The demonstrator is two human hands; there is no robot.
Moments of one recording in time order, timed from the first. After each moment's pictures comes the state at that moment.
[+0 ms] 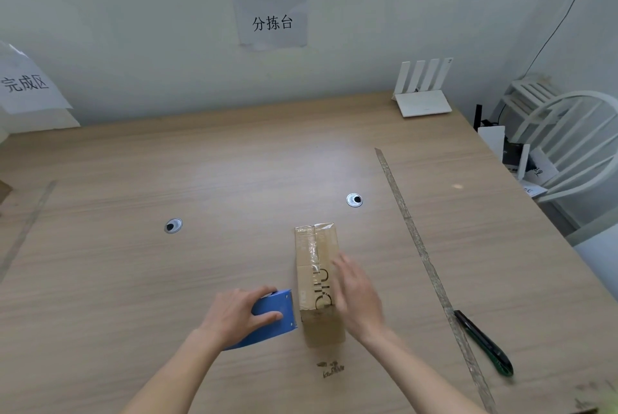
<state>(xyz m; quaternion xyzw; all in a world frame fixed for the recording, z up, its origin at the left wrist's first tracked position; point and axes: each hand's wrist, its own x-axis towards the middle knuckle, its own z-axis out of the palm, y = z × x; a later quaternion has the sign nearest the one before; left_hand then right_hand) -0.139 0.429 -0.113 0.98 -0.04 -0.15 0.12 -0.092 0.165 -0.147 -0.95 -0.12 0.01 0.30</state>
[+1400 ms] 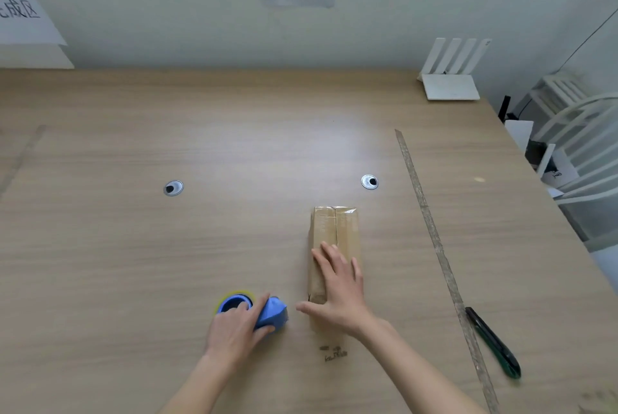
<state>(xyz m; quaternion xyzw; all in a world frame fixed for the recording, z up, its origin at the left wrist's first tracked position) -0.191 0.435 -0.231 0.99 0.04 -0.12 0.11 -0.097 0.207 -0.178 -0.94 -0.22 0.16 0.21</state>
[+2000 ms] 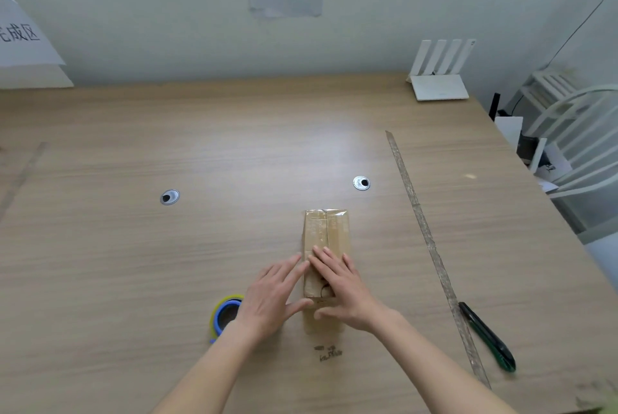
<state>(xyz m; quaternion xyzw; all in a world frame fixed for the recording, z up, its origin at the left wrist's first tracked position) -0.137 0.382 -0.191 0.98 -0.14 0.06 0.11 -0.079 0.164 -0.180 -0.89 -0.35 0.18 0.23</state>
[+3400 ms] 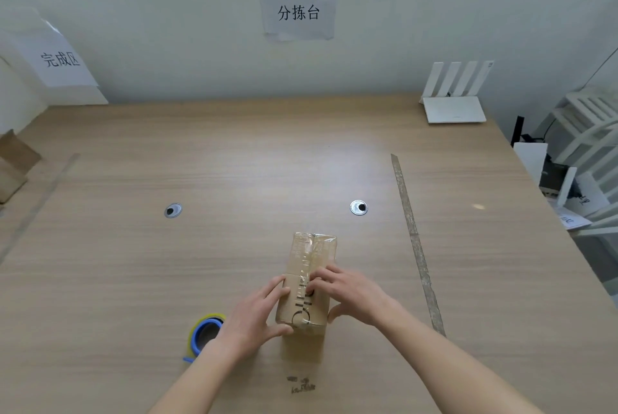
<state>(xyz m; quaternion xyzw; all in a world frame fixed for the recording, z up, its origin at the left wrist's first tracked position) -0.123 0.350 -0.171 0.97 -0.03 -0.09 0.21 0.011 0.111 -0.162 -0.81 -0.55 0.11 0.13</state>
